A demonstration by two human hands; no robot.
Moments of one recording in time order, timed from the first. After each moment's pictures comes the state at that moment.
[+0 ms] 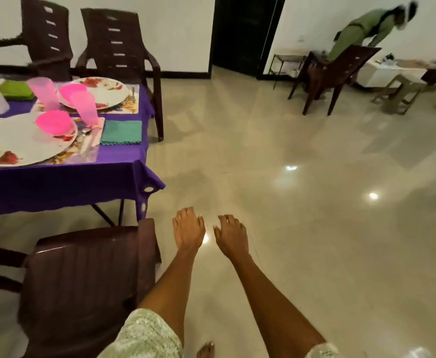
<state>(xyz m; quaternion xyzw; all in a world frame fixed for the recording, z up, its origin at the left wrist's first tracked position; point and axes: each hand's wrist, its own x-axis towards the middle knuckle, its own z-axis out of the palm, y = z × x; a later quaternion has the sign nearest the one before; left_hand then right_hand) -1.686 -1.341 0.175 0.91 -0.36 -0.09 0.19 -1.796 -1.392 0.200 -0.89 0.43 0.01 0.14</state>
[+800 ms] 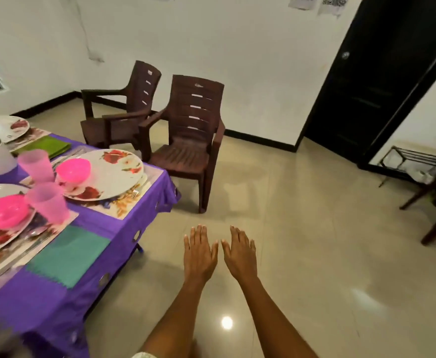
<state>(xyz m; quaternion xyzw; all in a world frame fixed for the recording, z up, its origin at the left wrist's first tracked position) -1.370 -1.848 0.189 0.95 -0.20 -0.02 0.23 -1.420 -1.954 0.216 -0.96 0.22 0.00 0.20</state>
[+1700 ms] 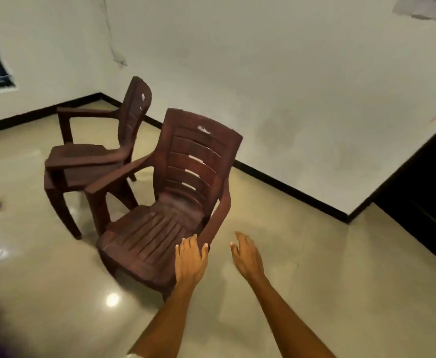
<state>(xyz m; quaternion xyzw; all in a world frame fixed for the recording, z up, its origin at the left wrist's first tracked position) -0.698 -2.261 0.154 0.96 0.00 -0.01 0.27 -0.718 -2.412 0.204 -0.96 0.12 0.03 0.25</state>
